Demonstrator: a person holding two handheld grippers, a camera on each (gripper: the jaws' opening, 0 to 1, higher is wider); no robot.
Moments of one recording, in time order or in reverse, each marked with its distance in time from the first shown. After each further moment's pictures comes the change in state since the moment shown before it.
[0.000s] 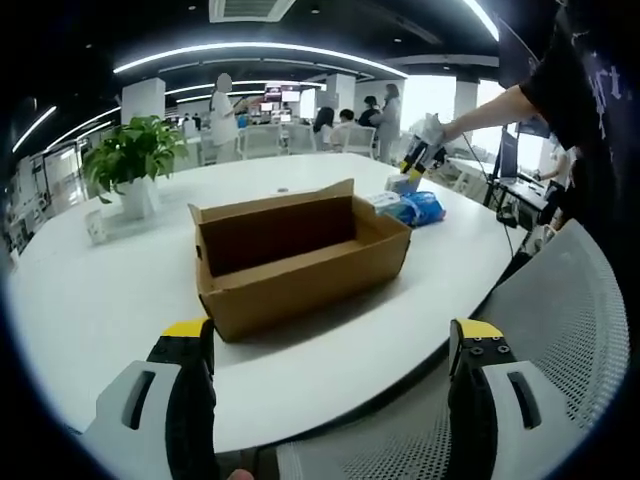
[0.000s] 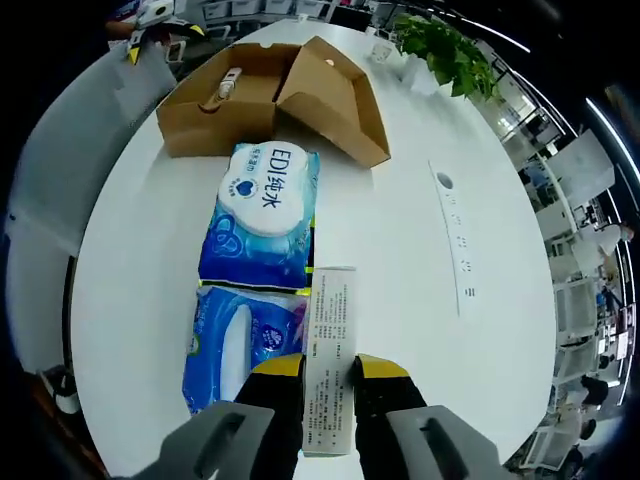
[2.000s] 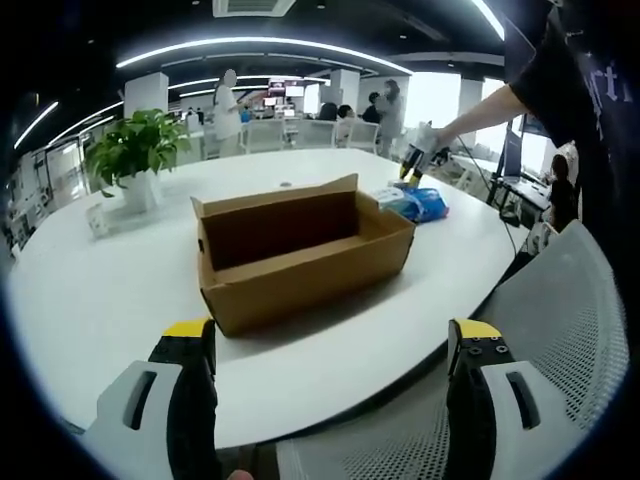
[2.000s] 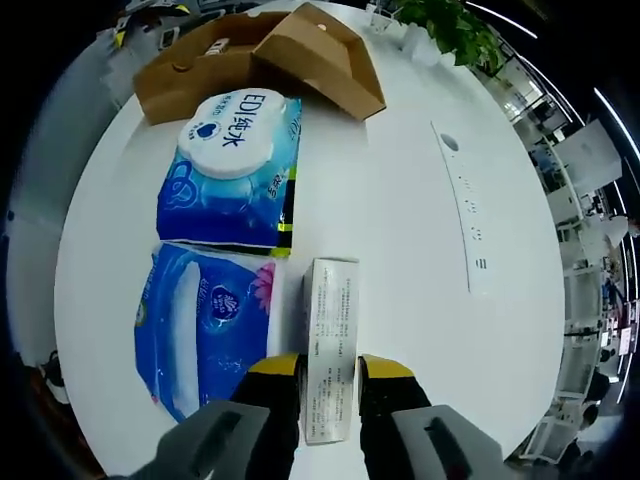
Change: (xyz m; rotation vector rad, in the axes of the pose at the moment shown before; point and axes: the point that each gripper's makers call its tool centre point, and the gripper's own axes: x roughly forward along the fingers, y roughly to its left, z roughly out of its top) left arm 0.001 0.003 -0.003 -0.013 0.017 0.010; right arm 0.028 -0.016 -0.029 0.009 0.091 0.011
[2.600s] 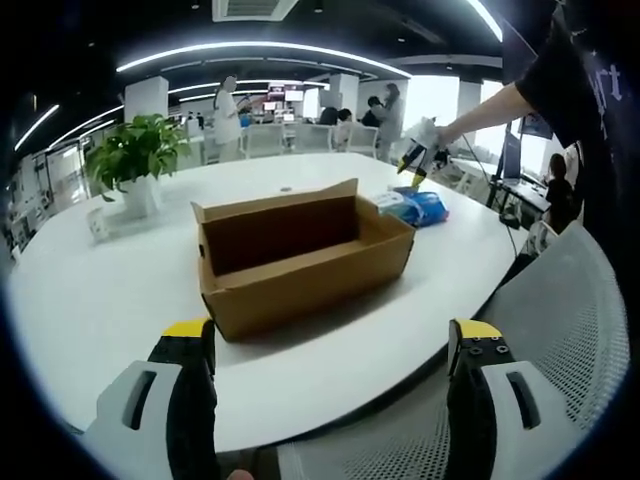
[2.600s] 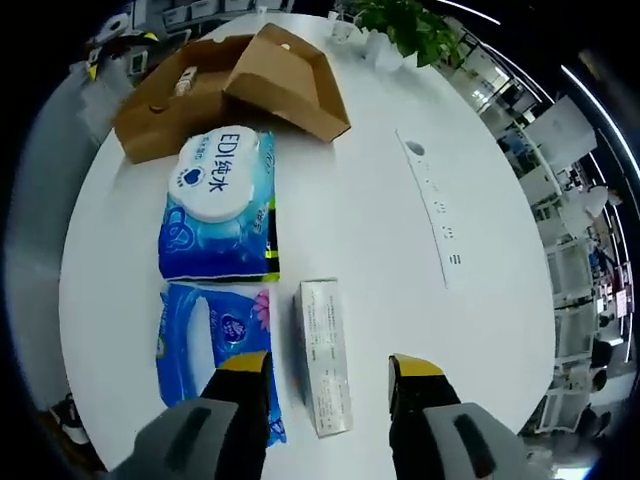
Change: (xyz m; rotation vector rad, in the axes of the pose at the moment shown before) left arm -0.001 0.000 0.003 0.005 -0.024 0.003; right arm -0.030 -0.002 0.019 0.160 -0.062 -0.078
